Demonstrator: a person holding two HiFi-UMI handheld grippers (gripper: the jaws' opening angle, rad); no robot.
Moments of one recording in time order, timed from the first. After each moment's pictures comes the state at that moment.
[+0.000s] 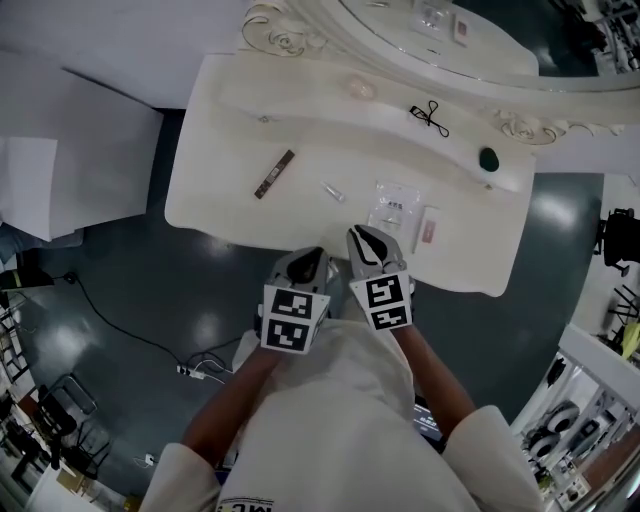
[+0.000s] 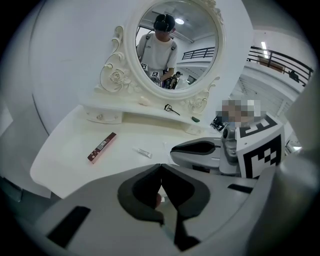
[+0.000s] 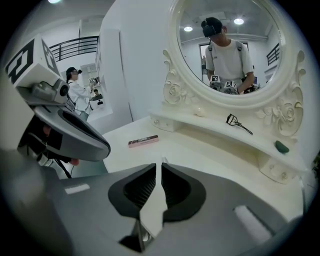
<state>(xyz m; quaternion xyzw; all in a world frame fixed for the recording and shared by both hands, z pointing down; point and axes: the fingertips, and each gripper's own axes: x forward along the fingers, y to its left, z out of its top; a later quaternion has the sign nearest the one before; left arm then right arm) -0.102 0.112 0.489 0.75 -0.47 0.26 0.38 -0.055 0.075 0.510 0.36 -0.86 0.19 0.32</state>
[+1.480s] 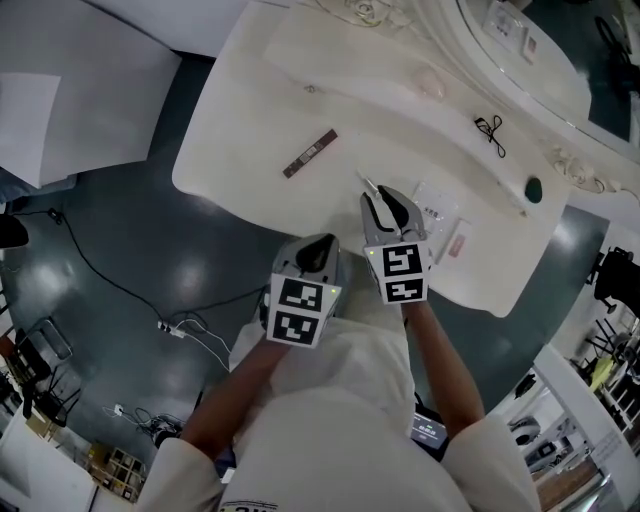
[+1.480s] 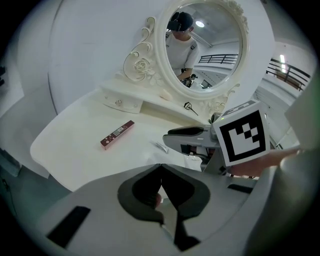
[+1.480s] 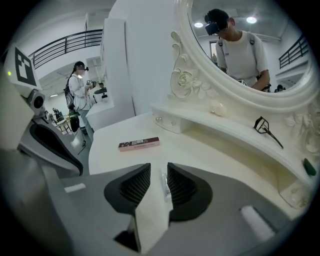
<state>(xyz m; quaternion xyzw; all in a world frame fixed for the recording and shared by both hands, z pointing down) -0.141 0.107 0.528 0.70 -0.51 0.23 0.44 -0.106 0.018 0.545 0.32 -0.86 0.17 0.35</state>
